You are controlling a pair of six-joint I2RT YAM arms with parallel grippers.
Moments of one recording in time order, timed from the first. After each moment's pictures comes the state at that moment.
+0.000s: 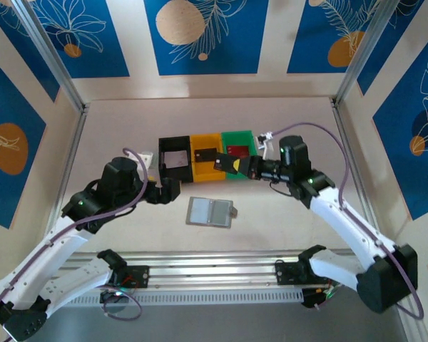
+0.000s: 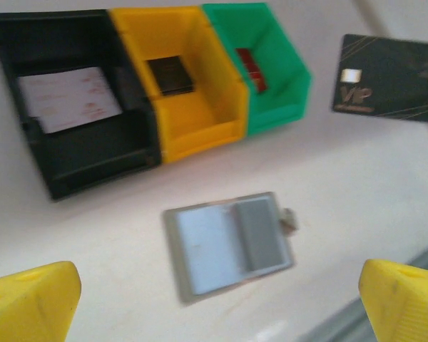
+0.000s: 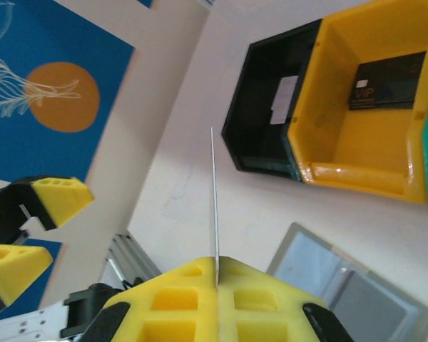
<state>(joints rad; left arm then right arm) -0.62 0.83 0.95 -0.78 0.04 -0.43 0.43 1.12 0.90 -0.31 -0.59 0.65</state>
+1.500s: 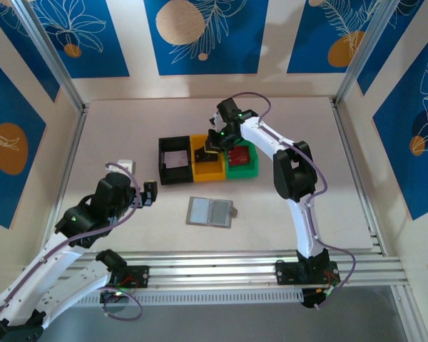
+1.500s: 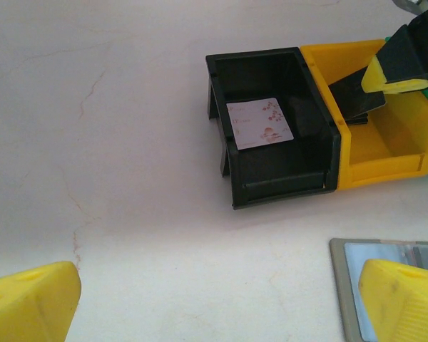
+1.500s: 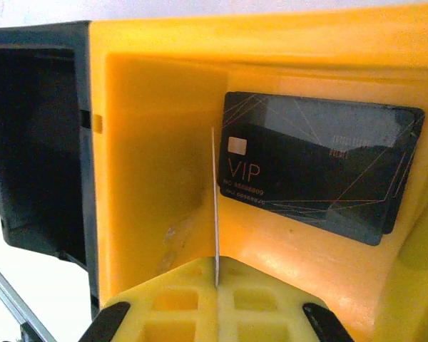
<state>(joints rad) -0.62 0.68 0.82 -0.81 -0.39 -0.37 0.48 2.26 1.94 -0.82 -0.49 0.45</state>
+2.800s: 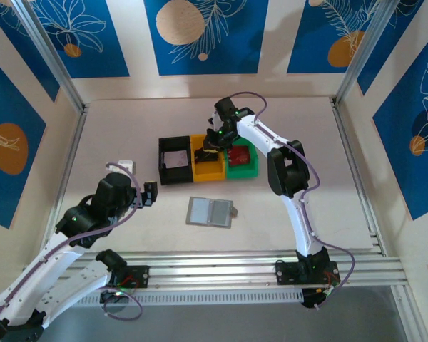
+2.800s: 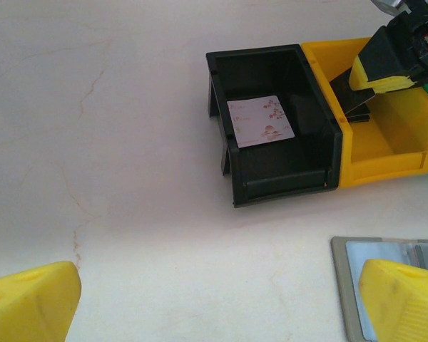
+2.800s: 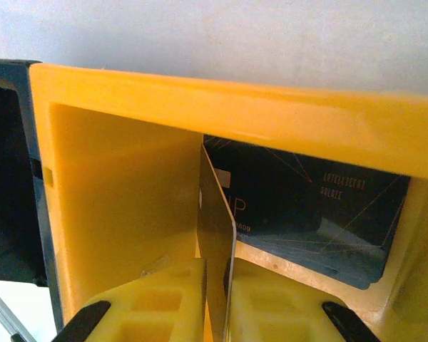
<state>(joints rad) -0.62 0.68 0.82 -0.81 -0.39 -0.37 0.47 2.37 2.09 -0.90 -0.48 0.44</state>
